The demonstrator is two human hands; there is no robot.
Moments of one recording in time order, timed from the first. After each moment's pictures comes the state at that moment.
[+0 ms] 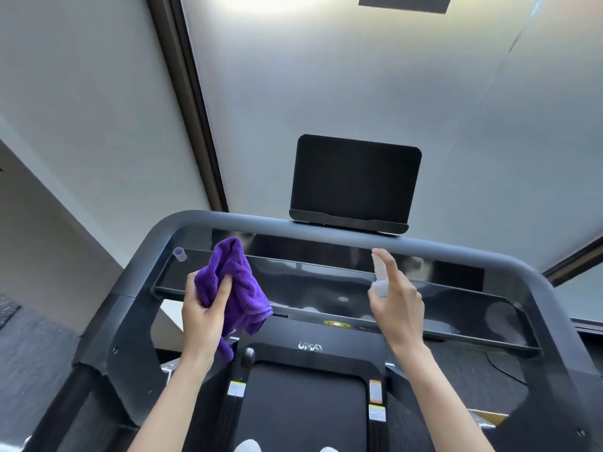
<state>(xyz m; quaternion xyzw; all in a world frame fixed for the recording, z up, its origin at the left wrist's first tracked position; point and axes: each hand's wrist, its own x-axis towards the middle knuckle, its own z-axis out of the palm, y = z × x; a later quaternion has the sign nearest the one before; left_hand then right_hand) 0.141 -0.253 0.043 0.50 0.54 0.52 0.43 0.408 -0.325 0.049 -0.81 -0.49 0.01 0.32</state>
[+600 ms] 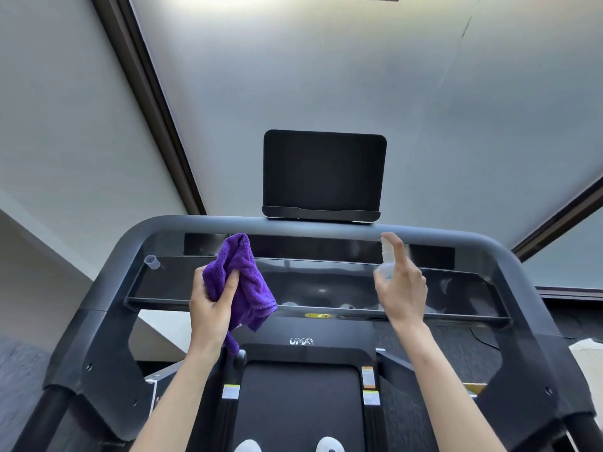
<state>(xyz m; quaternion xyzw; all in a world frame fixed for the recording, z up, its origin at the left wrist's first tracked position) 0.180 -0.254 0.044 0.53 0.48 0.50 0.49 0.446 -0.338 0.053 -0.85 -0.41 0.00 0.33</state>
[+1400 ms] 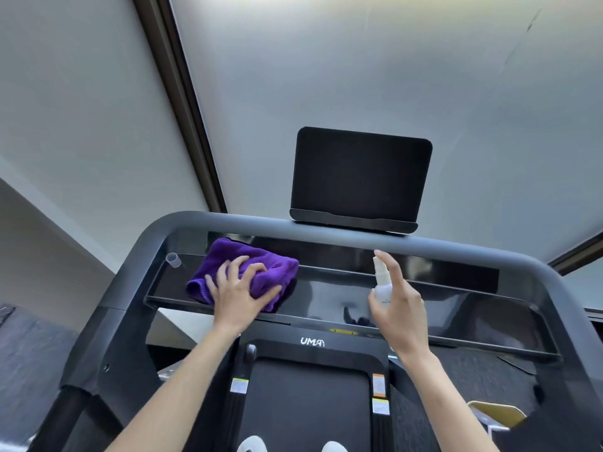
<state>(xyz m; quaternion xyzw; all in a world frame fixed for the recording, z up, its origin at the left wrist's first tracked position) 0.174 -0.181 -0.017 0.76 0.59 0.17 0.21 0.407 -0.310 0.038 -0.80 -0.49 0.08 0.34</state>
